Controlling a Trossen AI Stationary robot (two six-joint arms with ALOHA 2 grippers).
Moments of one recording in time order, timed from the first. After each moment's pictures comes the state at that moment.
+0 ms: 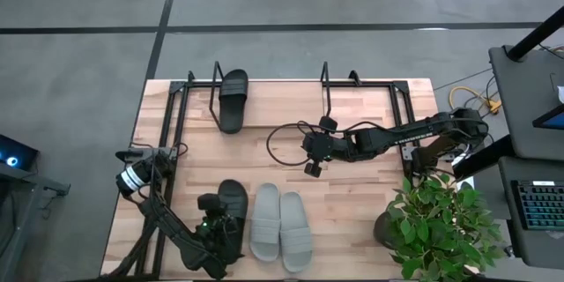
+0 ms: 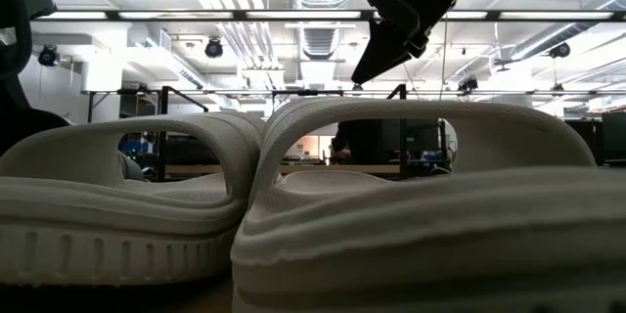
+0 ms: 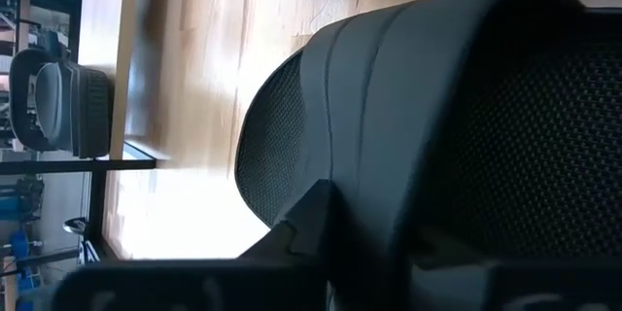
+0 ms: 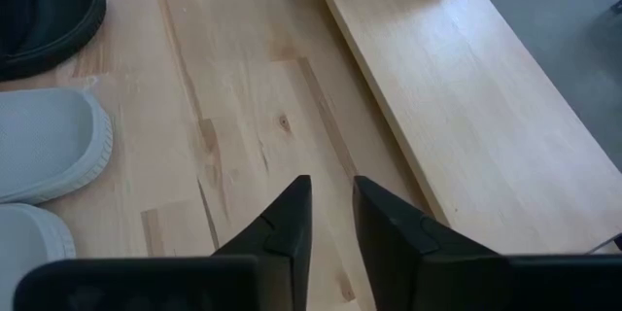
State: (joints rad) left arm -0.91 2.01 1.29 -1.30 -0.66 -1.12; right arm 0.10 1.53 1.07 -0.36 0.44 0.18
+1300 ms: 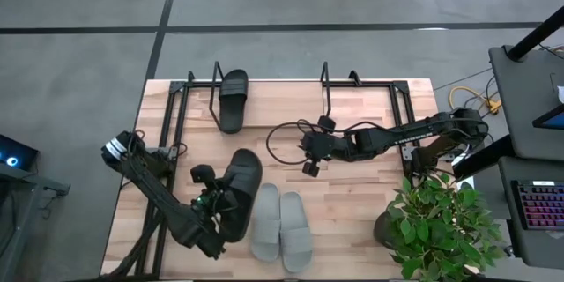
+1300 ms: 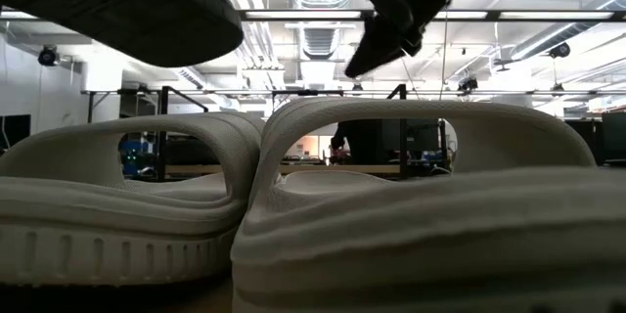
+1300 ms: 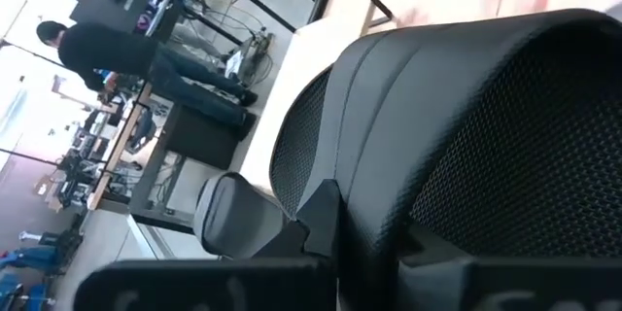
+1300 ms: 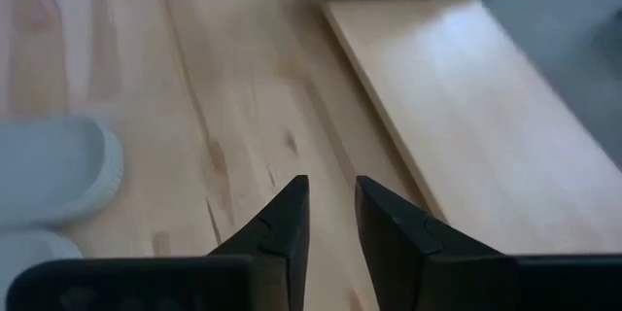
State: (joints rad) left arm -0.78 1.71 1.37 -1.57 -1.11 -1.11; right arm 0.10 1.53 1.07 -0.29 0.44 0.17
